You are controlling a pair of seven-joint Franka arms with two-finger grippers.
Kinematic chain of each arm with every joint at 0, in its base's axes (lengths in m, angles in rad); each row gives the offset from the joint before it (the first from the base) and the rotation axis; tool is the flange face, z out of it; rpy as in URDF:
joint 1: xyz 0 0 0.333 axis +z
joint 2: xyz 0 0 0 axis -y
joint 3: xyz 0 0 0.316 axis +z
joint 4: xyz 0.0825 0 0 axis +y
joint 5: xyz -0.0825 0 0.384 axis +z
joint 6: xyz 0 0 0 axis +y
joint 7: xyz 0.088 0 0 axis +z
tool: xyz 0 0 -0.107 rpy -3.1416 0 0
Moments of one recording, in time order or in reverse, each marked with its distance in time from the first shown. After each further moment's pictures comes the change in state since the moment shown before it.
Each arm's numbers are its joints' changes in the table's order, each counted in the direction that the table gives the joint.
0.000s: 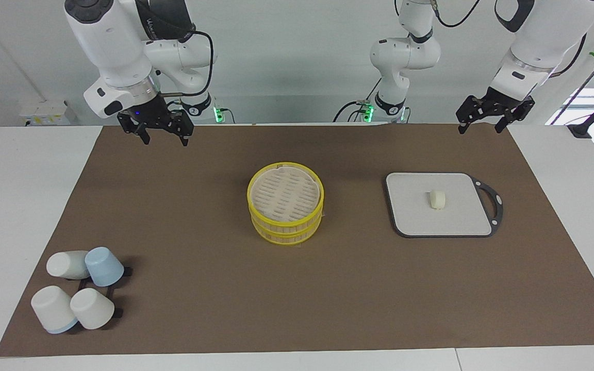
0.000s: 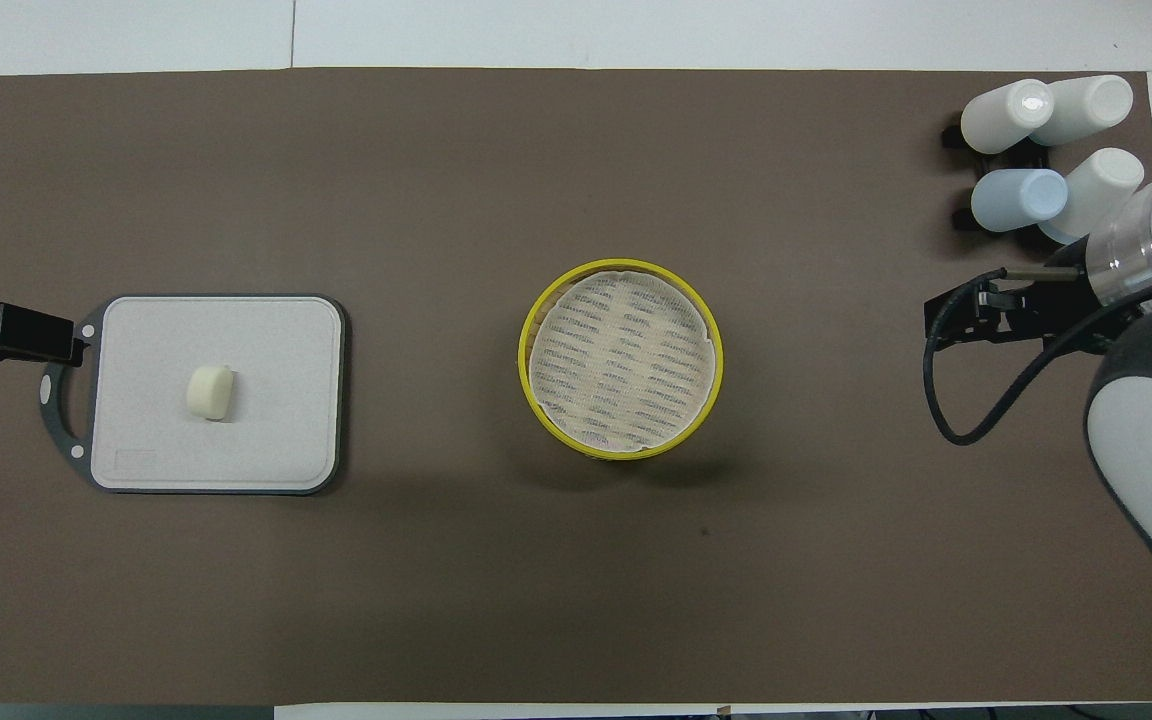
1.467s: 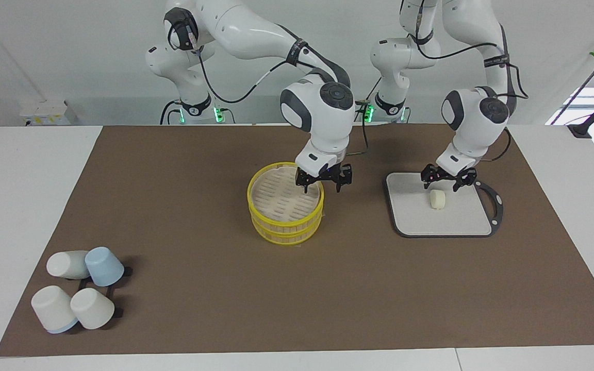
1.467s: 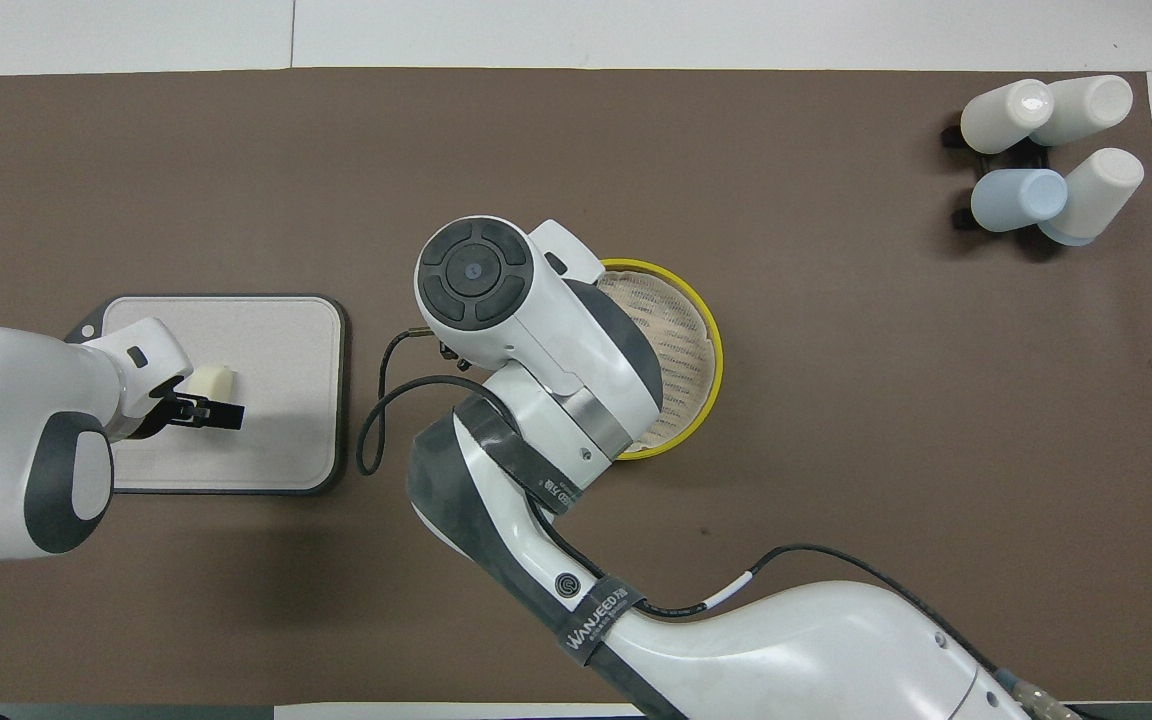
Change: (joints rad) left arm 0.042 -0.117 0.008 0.700 0.000 -0.839 -0.206; right arm 0.534 -0.576 0.040 -0.318 -0.057 -0.369 -0.486
